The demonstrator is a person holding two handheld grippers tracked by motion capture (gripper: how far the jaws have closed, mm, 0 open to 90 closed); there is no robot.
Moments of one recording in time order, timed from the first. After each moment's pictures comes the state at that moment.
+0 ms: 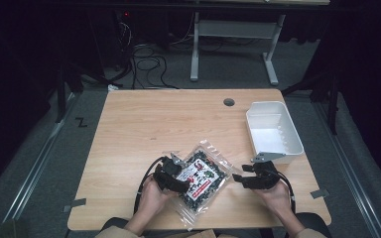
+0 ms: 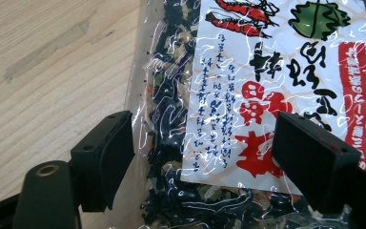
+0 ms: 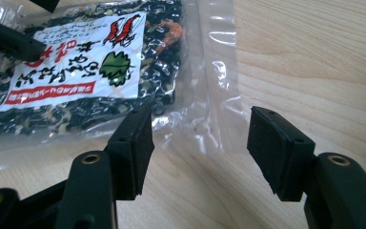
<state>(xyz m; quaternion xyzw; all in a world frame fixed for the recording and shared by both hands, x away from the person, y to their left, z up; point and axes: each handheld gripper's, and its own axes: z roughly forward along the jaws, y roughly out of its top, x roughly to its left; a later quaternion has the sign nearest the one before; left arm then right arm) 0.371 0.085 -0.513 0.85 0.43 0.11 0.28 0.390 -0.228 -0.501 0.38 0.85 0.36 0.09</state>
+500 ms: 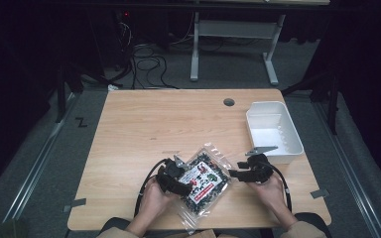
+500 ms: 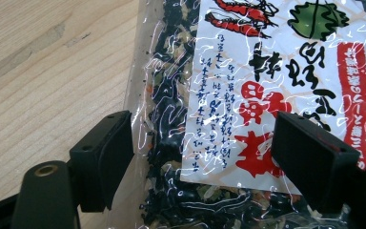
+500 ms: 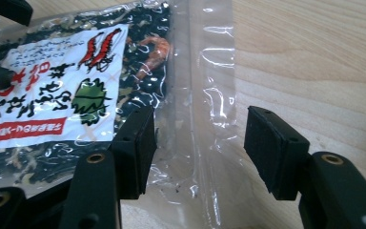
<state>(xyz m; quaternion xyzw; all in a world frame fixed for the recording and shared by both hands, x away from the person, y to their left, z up) 0.366 0.079 -0.513 0.86 0.42 0.10 0.28 0.414 -0.219 -0.511 0.40 0.84 0.35 0.06</state>
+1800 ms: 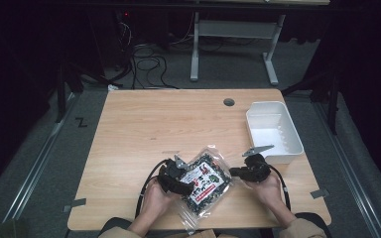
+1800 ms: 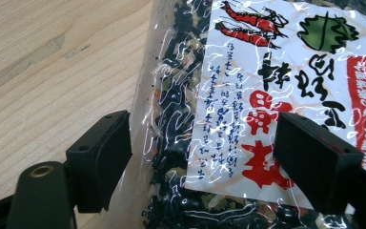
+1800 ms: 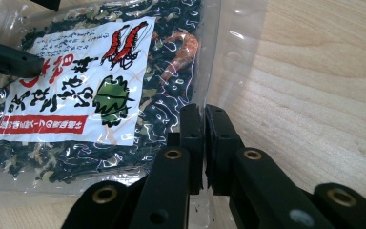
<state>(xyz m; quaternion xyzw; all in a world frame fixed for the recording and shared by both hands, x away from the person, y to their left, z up) 0.366 0.077 -0.517 0.85 0.42 0.11 0.30 0.415 -0.213 -0.511 0.38 0.86 0.34 0.02</state>
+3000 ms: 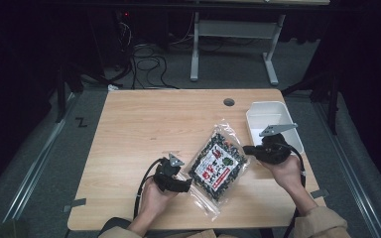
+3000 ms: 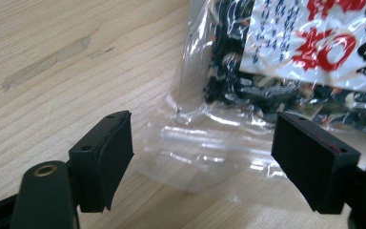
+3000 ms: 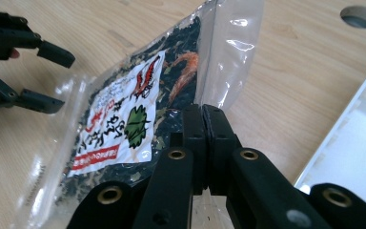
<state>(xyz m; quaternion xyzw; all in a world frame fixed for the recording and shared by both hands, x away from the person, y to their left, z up) 0.368 0.089 -0.516 0.83 0.45 0.12 0.32 0.424 -0.235 -0.416 0.35 0.86 0.37 0.10</state>
